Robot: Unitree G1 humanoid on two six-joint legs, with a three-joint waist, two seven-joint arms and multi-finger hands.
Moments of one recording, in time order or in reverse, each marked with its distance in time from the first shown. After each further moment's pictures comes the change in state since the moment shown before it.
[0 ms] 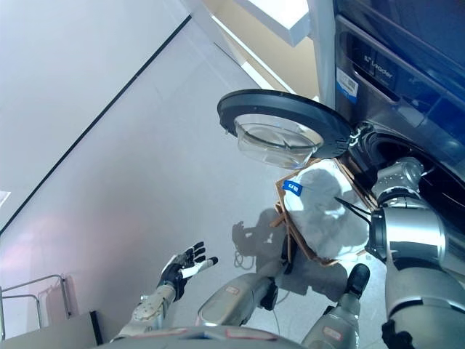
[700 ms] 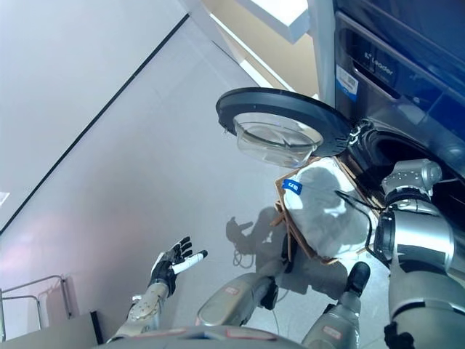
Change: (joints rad) left arm -0.004 0.007 0.015 0.025 0.001 -0.046 0.127; right arm 0.009 -0.053 -0.117 -0.125 0.131 -0.159 -0.196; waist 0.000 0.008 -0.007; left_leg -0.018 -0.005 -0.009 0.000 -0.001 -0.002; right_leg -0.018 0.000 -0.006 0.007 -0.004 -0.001
